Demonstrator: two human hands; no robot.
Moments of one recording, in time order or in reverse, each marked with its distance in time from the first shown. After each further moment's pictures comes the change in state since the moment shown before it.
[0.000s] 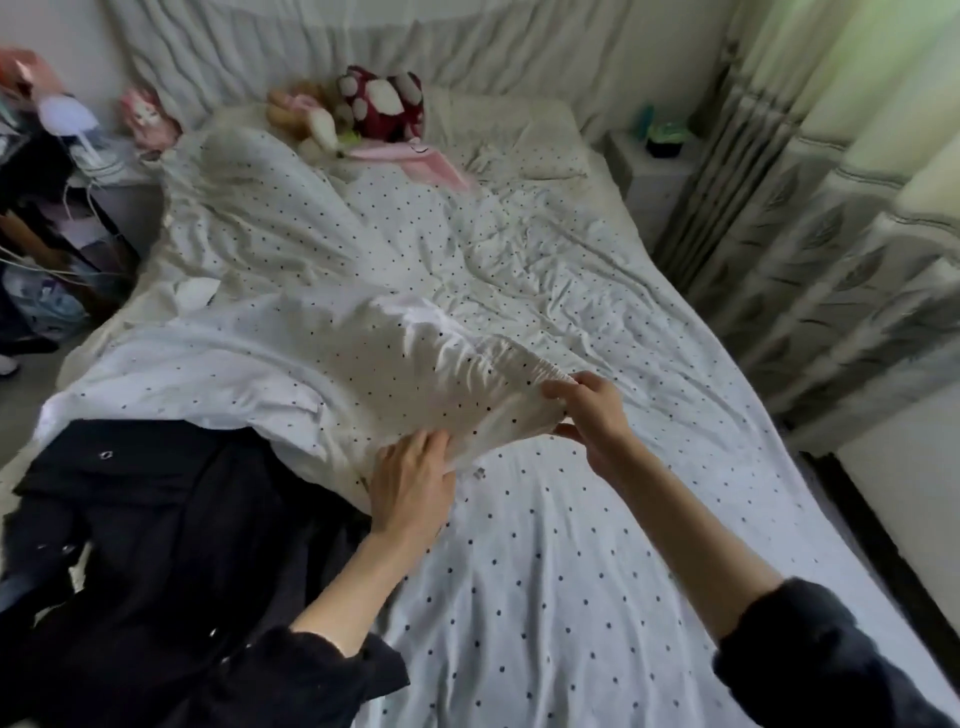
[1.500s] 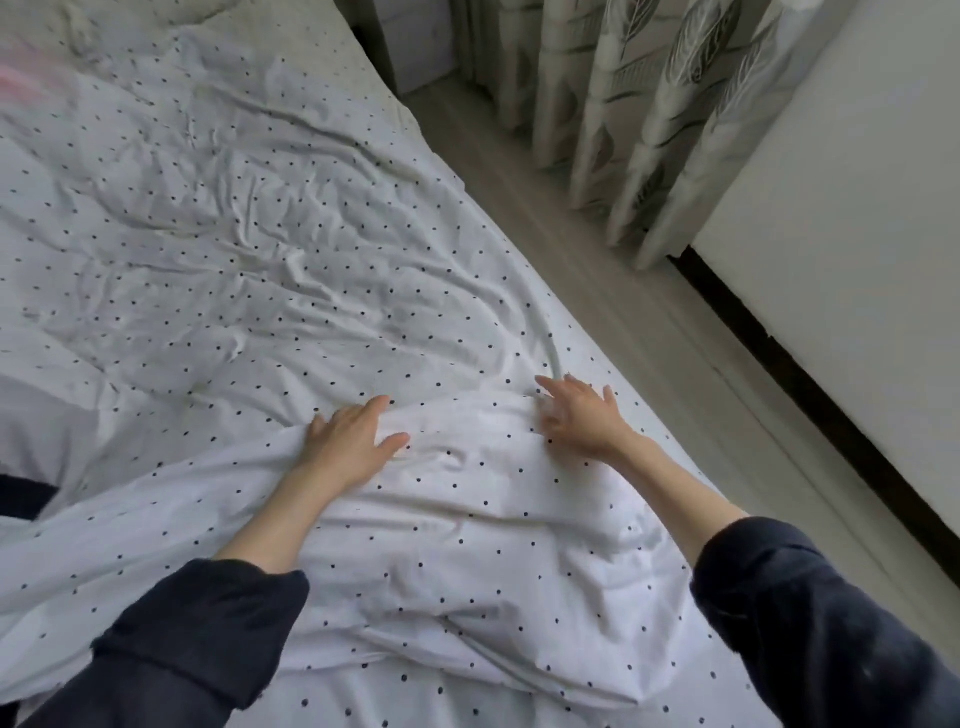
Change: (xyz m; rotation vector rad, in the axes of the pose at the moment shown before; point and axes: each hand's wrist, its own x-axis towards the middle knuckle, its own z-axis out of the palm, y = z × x) left_hand 0.159 0.288 0.278 0.306 -0.676 0.125; right_hand 0.171 0.231 -0.438 -0.951 -0.212 0.129
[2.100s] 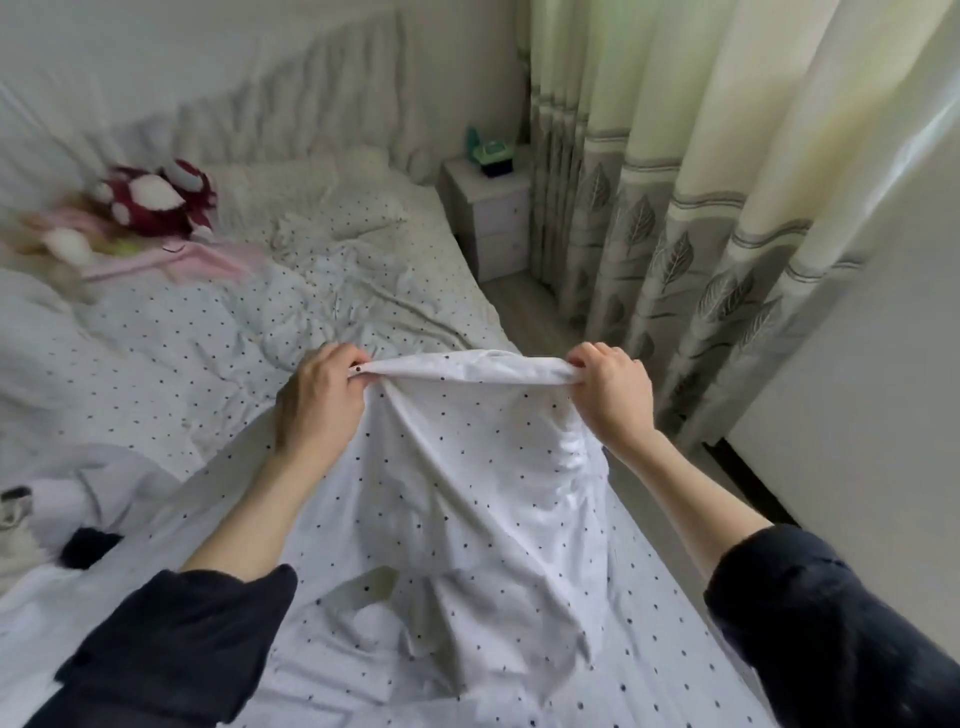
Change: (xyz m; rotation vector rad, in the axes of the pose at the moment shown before) left_hand -0.068 -0.045 -0.235 -0.313 1.022 0.022; right_hand -0.017 -0.177 -0.195 -0.160 0.919 -0.301
